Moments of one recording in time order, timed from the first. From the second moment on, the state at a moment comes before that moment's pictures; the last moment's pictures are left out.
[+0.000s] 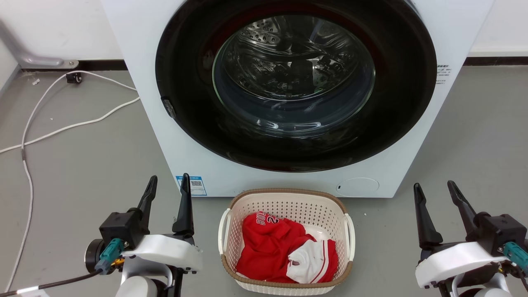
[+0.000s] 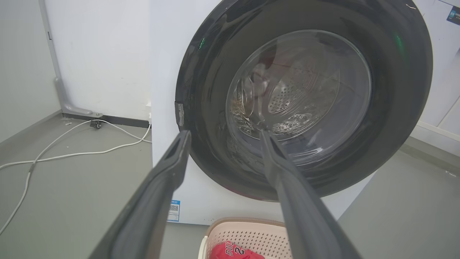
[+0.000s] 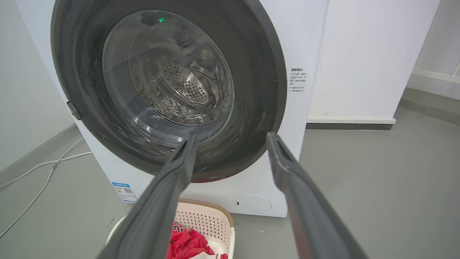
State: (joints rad) left arm -0.11 0.08 -0.11 0.14 -0.30 -0.01 -0.20; right arm 0.00 -0.05 -0.03 0.00 0.10 0.13 -0.08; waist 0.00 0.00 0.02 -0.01
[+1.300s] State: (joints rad) left arm -0.13 0.07 -0.12 0.17 -0.09 0.02 -0.26; right arm 0.01 -0.05 -0.03 -0.02 -0.08 0.13 -0.13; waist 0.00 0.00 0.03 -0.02
